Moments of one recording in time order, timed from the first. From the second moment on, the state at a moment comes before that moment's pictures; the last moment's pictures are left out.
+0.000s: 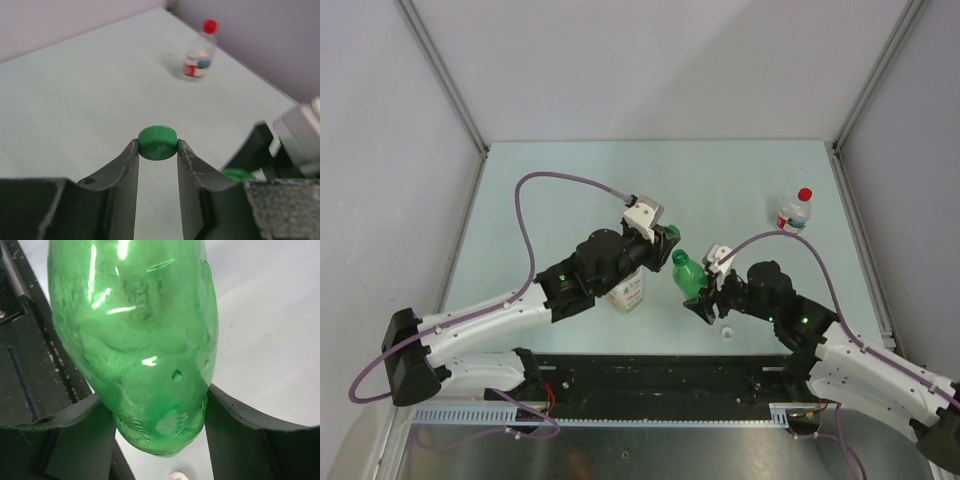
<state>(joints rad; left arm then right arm) -1.07 1.17 0.92 0.14 -0.37 -0.20 0.84 0.75 0.51 -0.12 -0.21 0.00</state>
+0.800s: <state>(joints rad) -0.66 1.19 1.38 -0.51 0.96 0.74 0.87 0.59 0.49 -0.21 -0.16 -0.25</state>
